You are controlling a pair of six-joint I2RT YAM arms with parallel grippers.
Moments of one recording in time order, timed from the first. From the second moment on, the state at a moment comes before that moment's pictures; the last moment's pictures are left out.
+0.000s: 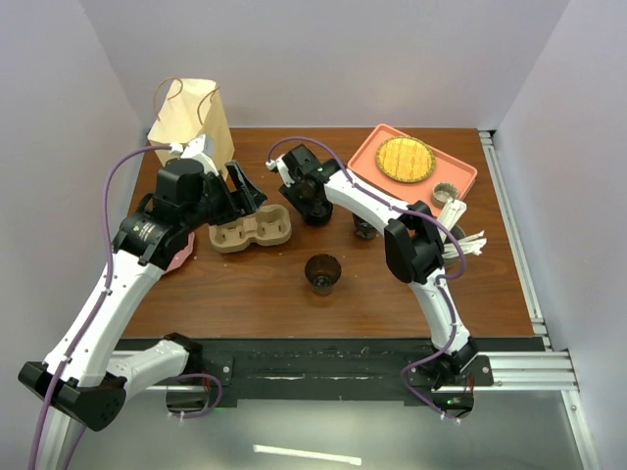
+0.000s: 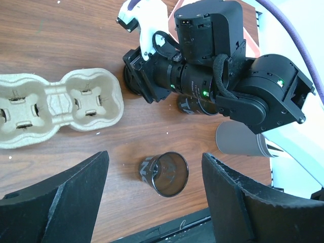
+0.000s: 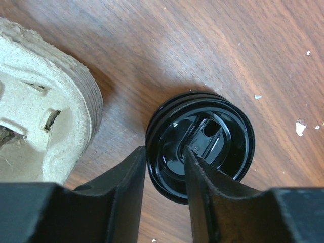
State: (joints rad) left arm -0.41 1.06 1.27 -0.72 0.02 -0.67; right arm 0.71 2.30 2.05 -0.77 0.10 -0.11
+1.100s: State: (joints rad) left arm -0.43 1.06 1.29 -0.72 0.01 -0.67; right arm 0.71 2.32 2.05 -0.77 0.09 -0.11
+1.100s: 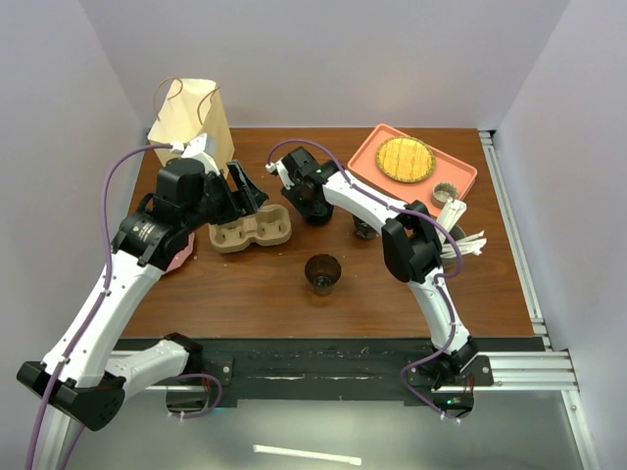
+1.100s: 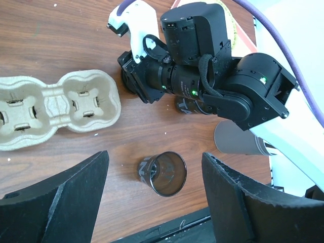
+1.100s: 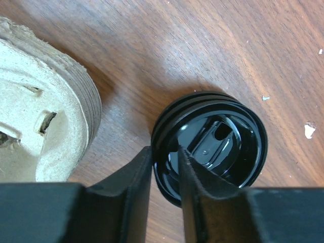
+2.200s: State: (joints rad) left arm -0.47 0.88 0.98 -0.53 -0.04 -0.20; right arm 0.71 2.05 2.08 -0.87 0.01 -0.08
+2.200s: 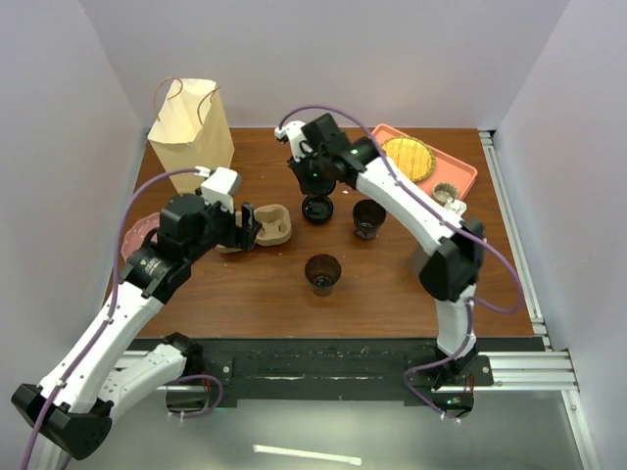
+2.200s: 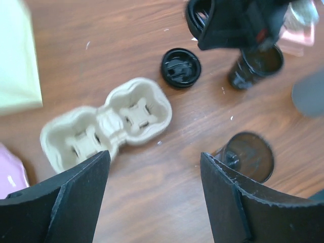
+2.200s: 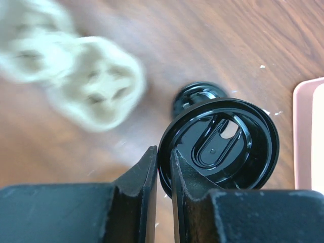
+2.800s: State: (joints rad) left arm -0.50 0.74 0.90 -0.38 0.55 0.51; right arm 0.71 1.51 1.72 -0.97 -0.83 0.11
